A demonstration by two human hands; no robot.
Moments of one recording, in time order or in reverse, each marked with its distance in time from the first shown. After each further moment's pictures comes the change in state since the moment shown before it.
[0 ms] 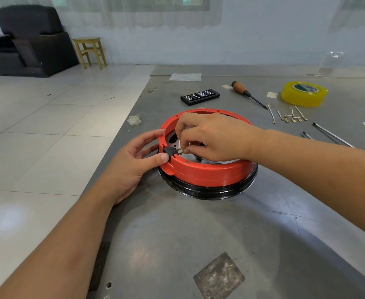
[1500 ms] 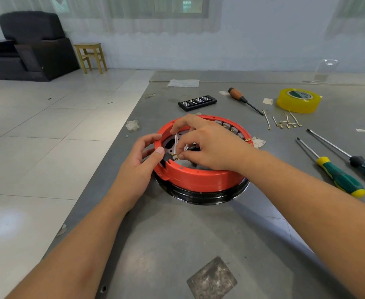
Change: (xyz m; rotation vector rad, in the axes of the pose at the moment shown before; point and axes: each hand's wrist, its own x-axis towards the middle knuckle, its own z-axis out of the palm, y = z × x) left_hand -0.002 0.000 0.031 0.185 0.220 0.037; right_hand -0.004 -0.008 0.010 0.269 0.118 0.266
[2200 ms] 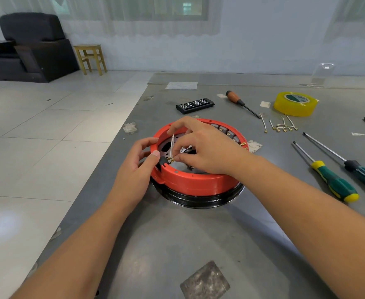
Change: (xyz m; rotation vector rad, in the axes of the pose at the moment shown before) left_hand -0.003 0.004 0.008 0.081 0.082 -0.003; right_hand -0.001 0.002 0.000 0.026 0.045 0.006
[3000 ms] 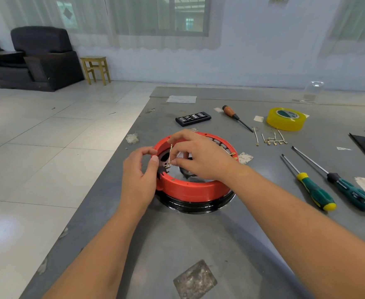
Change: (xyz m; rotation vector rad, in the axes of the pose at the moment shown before) left_hand -0.006 0.018 0.018 0.161 0.248 0.122; right_hand 0.002 0.000 -0.007 0.058 0.009 0.044
